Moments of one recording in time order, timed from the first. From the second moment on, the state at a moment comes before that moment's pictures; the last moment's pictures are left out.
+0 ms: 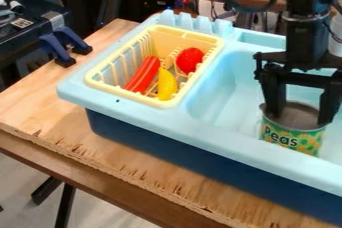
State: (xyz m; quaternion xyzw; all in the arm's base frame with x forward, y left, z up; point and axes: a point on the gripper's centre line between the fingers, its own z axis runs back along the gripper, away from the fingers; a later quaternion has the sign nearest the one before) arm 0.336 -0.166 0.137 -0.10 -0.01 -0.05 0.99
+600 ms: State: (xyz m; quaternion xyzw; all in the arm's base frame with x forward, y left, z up) arm 0.334 -0.158 0.130 -0.07 -0.01 -0.06 1.00
